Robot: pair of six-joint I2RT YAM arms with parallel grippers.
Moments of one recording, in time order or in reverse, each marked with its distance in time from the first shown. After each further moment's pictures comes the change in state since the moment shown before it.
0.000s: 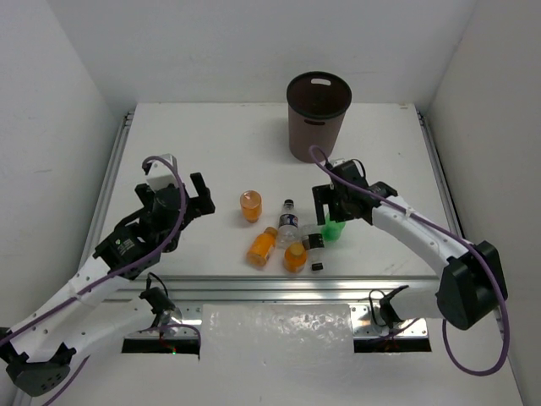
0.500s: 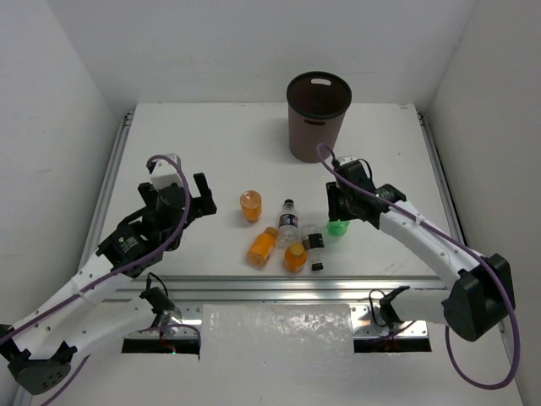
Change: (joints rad) left arm 0.001 0.017 0.000 0.000 0.011 0.018; right arm 0.001 -0.070 -0.015 -0.013 0.058 0.022
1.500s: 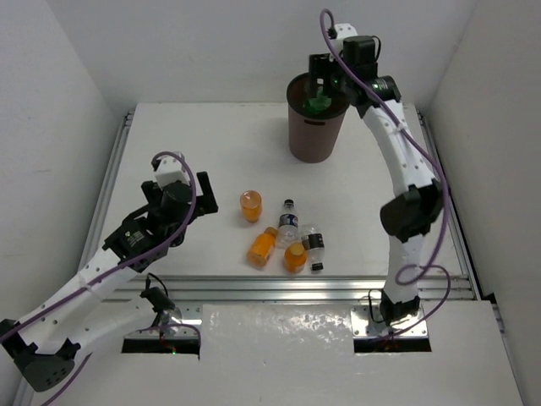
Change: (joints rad) left arm 0.026 0.045 0.000 0.000 0.010 0.003; right arm -0.226 0.723 1.315 -0.035 -0.195 -0.229
